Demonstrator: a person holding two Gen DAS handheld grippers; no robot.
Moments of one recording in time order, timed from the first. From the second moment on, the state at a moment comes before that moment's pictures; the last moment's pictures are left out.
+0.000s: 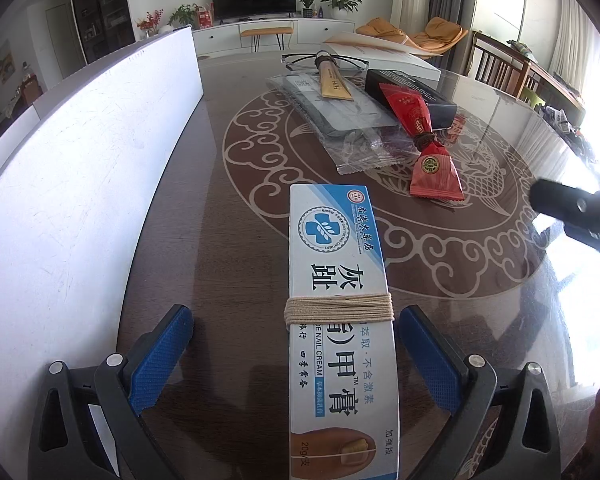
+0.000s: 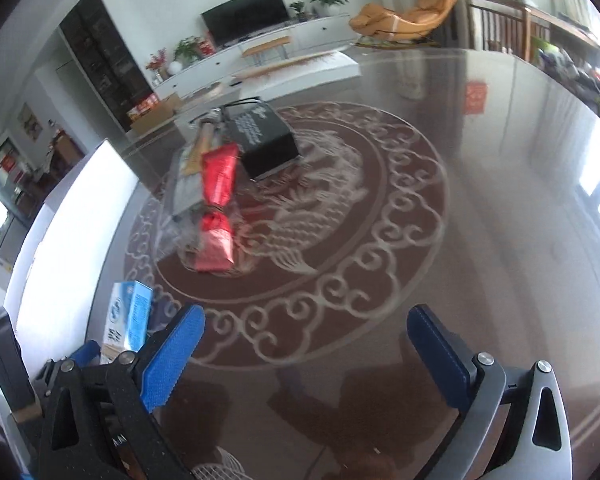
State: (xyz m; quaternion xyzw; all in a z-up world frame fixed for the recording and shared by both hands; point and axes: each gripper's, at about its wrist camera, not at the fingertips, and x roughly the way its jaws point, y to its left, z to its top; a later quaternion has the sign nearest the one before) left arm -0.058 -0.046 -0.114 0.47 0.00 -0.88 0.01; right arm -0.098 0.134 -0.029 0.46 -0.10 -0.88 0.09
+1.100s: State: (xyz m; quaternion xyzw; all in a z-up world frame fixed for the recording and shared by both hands) left arm -0.057 -0.049 -0.114 0.47 0.00 -0.88 0.01; right arm -0.013 0.156 -0.058 0.47 -0.06 -0.88 0.01
